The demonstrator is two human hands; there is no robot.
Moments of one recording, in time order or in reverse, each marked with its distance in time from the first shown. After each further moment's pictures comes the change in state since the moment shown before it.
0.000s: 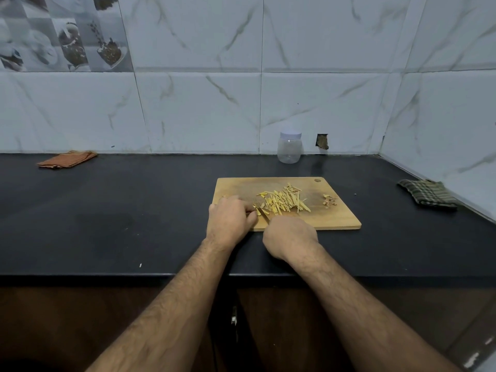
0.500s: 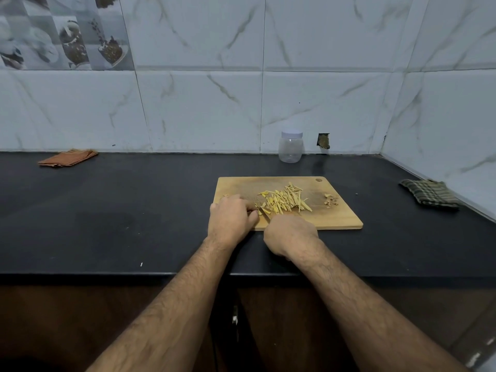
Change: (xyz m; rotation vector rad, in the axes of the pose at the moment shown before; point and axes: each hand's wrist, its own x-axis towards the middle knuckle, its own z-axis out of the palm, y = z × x) left_hand 0.001 -0.001 0.002 -0.013 0.007 0.006; right_hand 0.004 -0.003 -0.002 -0.029 -0.051 0.002
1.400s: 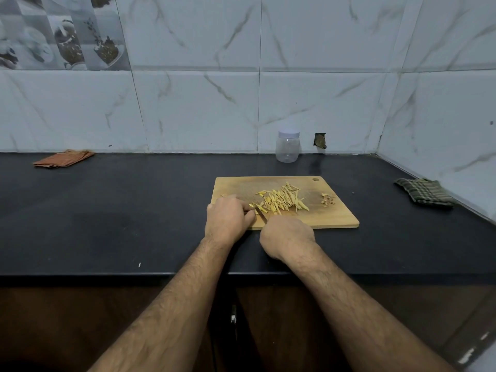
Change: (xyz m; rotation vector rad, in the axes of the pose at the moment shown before) left_hand 0.000 0.000 -0.001 -0.023 -0.026 -0.053; right_hand -0.008 -0.002 0.004 0.019 0.035 0.010
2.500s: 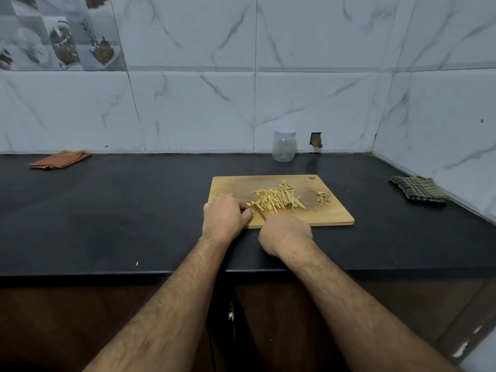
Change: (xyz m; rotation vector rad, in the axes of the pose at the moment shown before) left_hand -0.004 0.005 -0.005 -0.027 0.009 -0.026; right_hand 0.000 0.002 0.001 -0.034 -0.004 0.029
